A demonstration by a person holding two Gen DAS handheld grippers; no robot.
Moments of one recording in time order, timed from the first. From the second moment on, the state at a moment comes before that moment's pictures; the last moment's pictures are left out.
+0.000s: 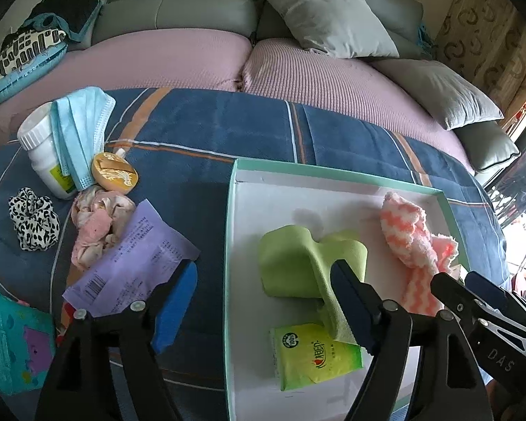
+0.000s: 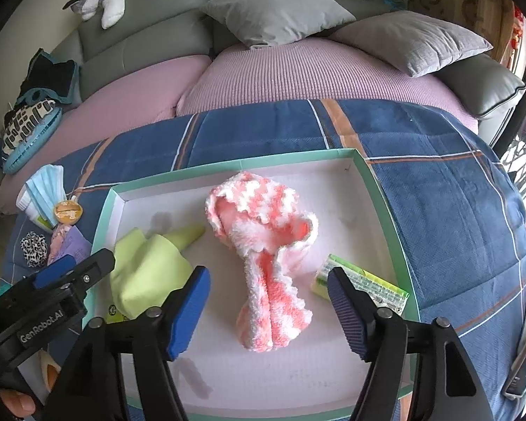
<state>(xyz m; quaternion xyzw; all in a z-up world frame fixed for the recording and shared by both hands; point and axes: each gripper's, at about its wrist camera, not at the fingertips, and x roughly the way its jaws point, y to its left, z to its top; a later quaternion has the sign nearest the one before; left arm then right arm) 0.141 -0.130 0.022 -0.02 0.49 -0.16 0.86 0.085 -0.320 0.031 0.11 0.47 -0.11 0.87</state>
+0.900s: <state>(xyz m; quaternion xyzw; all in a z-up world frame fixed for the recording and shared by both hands) 0.137 -0.116 0.035 -0.08 0.45 -0.18 0.87 0.083 -0.331 0.034 0.11 0.45 -0.13 0.88</state>
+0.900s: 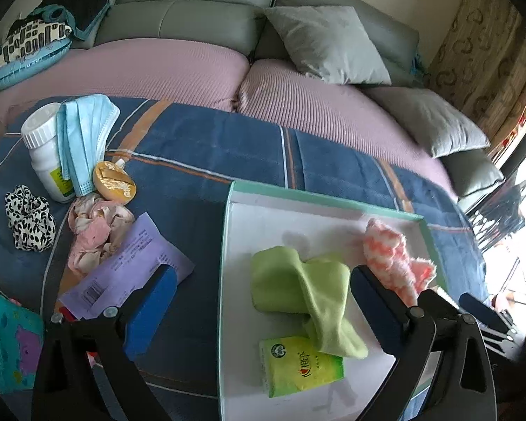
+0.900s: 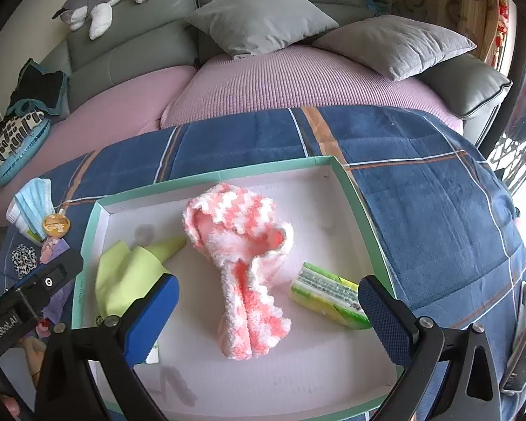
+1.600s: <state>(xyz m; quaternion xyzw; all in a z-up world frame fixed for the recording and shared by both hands) 0.140 -0.064 0.057 -0.13 0.42 -0.14 0.89 0.096 -0.282 0.046 0.12 0.40 -0.06 0.90</state>
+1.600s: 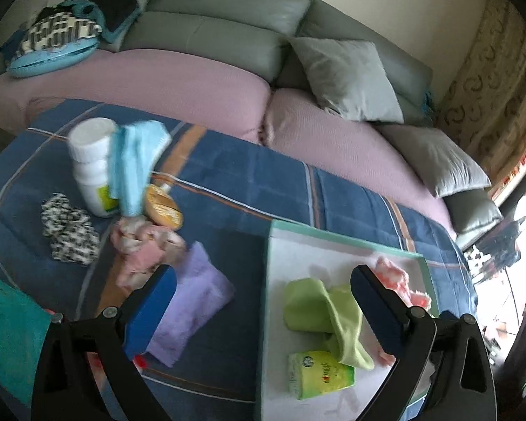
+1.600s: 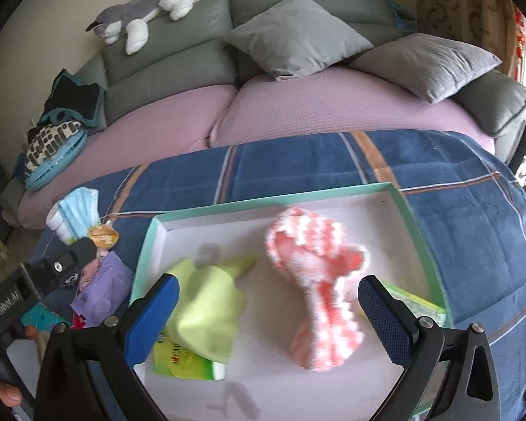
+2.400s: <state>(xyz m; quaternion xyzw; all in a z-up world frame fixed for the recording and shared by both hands) 0.127 0.099 0.094 -0.17 0.34 0.06 0.92 0.132 -0.170 0.049 0.10 0.40 0.06 0.91</state>
